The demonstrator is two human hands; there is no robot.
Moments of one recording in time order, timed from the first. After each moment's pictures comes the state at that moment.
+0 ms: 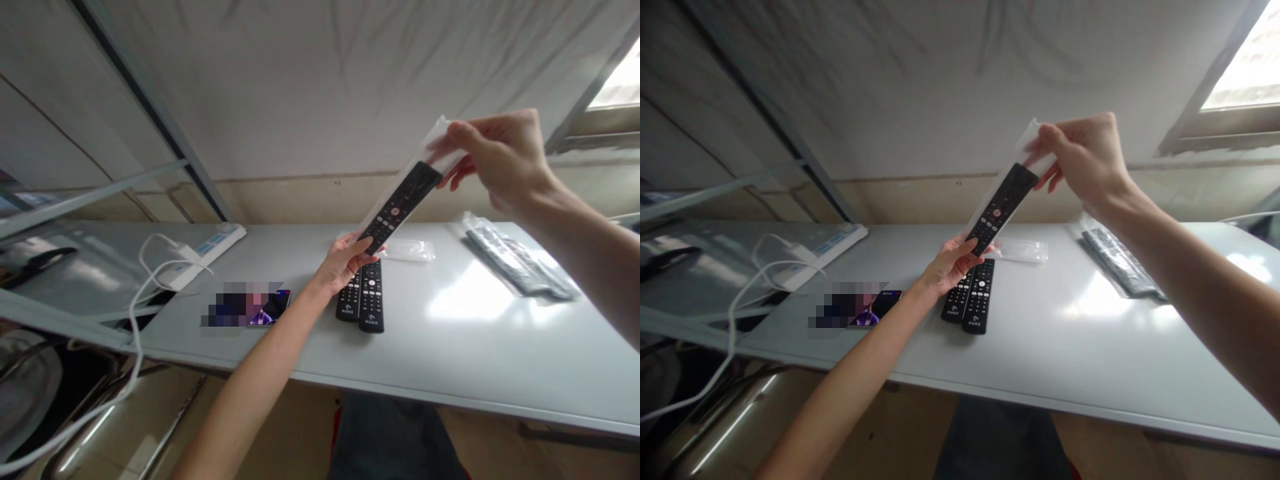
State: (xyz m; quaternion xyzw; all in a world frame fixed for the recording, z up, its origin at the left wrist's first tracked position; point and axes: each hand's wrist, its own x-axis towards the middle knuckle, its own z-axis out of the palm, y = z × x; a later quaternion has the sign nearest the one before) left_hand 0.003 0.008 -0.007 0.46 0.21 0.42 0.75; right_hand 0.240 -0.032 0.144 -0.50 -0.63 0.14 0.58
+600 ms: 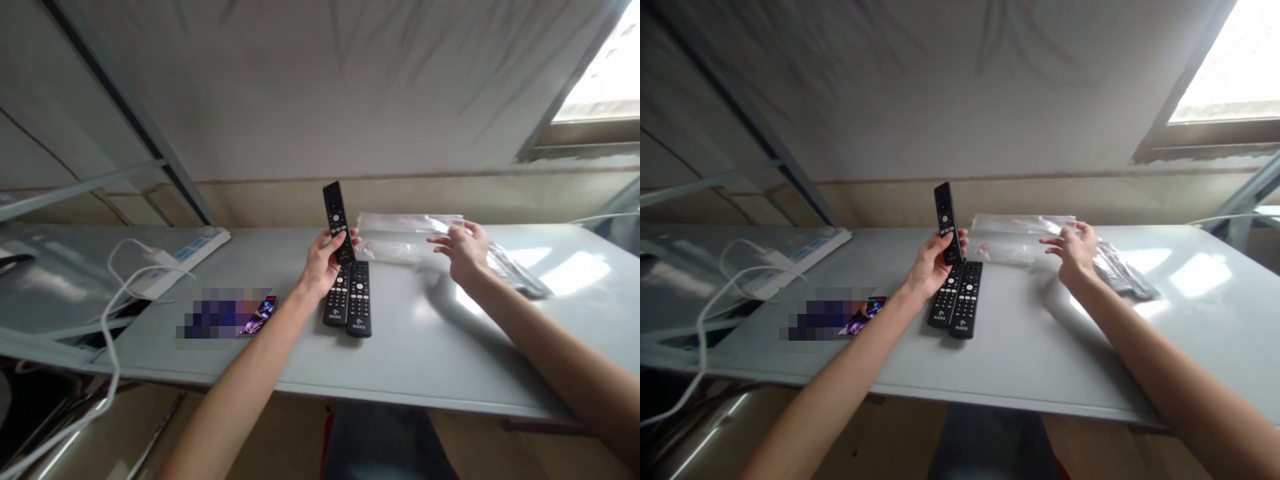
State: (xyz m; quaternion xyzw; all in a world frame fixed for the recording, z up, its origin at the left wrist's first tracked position) left_hand 0.006 0.007 -0.002 0.38 0.22 0.55 0.71; right_hand 0.309 -0.012 -0.034 -0.58 -0.37 0.21 0.69
